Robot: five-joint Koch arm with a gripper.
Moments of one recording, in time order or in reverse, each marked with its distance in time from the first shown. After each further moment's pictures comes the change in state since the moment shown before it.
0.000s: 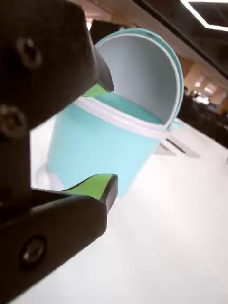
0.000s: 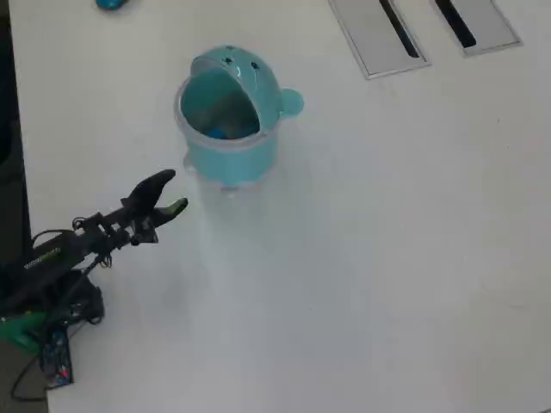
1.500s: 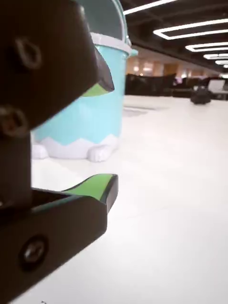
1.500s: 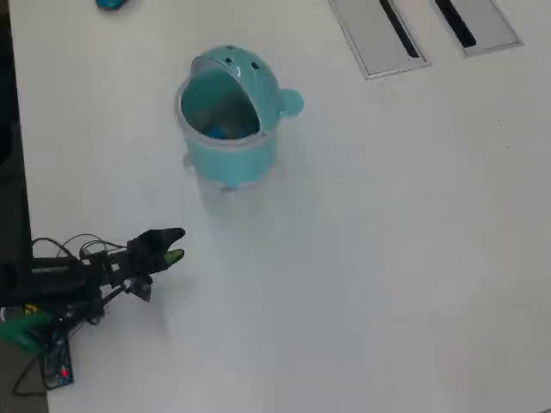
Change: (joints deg) arm 10.5 0.0 35.2 -27.4 21.2
